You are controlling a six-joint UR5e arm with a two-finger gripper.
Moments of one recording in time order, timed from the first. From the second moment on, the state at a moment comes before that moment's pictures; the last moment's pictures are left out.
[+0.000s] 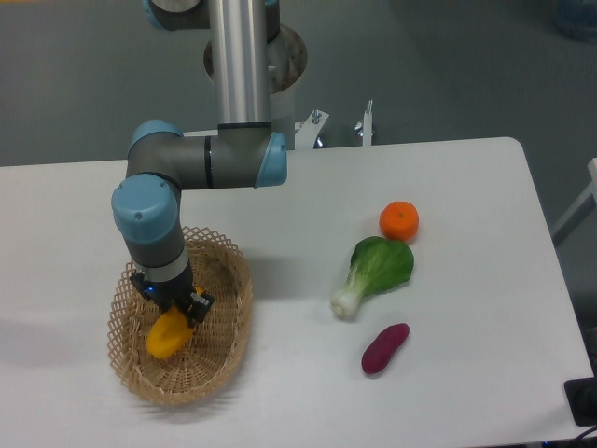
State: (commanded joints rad) arm 2.02 -2.02 -1.76 -0.77 1.55 0.50
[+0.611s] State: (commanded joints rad) arm 2.20 -1.89 -1.71 -0.80 1.54 0.67
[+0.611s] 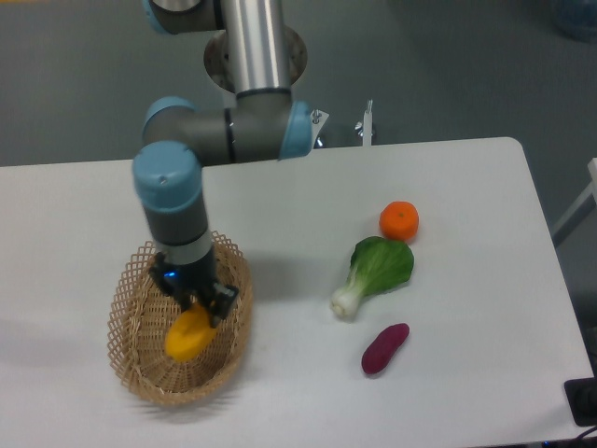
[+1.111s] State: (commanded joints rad) arm 2.42 -1.87 -1.54 -1.12 1.53 1.01
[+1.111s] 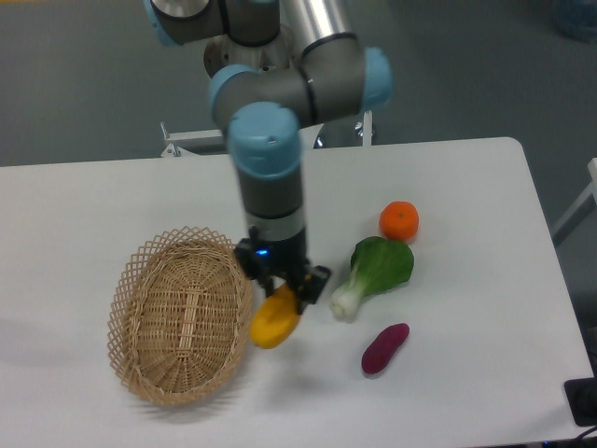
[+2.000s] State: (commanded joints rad) arm 2.60 -1.87 -1.51 -1.21 1.53 1.31
